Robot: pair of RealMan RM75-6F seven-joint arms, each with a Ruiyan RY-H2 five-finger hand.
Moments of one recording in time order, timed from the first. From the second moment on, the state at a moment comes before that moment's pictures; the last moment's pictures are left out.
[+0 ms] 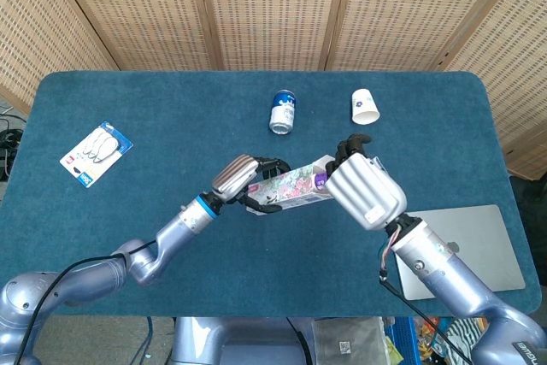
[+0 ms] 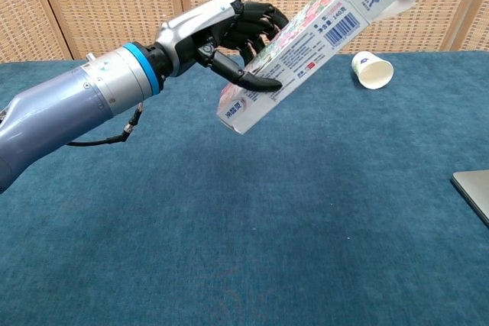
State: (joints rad) left arm -0.99 -1.79 -0.18 -1.02 1.59 1.11 -0.76; right arm 0.84 -0.76 0.24 -2.24 -1.18 1.03 -1.29
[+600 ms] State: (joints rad) left arm -1.01 -1.82 -0.21 -1.04 1.55 1.12 -0.78; right arm 0.83 -0.79 0.22 -2.23 -1.31 1.16 -1.33
